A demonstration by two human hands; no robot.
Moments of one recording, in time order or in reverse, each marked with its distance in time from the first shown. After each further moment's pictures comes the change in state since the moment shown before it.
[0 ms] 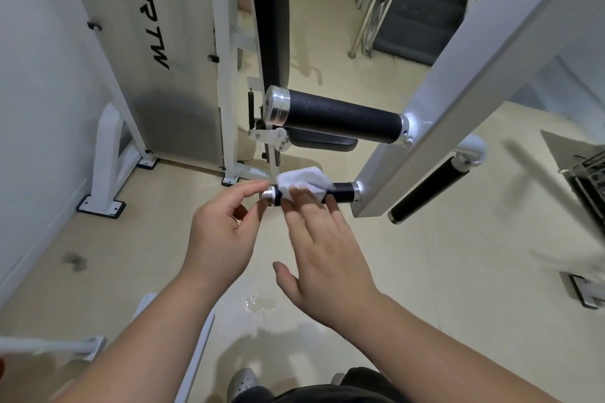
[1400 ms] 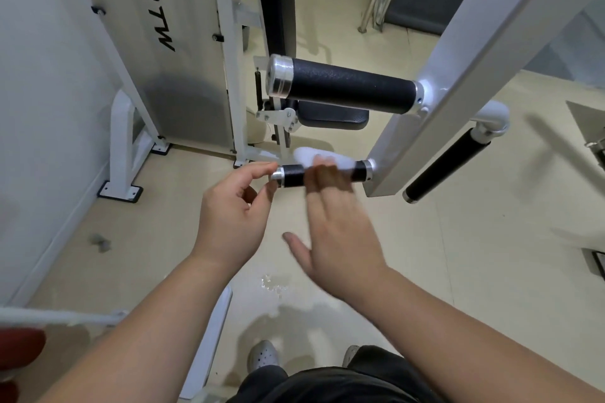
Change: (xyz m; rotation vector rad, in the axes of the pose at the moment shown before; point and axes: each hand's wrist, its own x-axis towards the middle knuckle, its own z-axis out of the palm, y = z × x) left_hand -0.010 0.004 0.001 0.048 0.008 0.007; right_hand -0.008 -0.001 0.017 -0.031 0.094 0.063
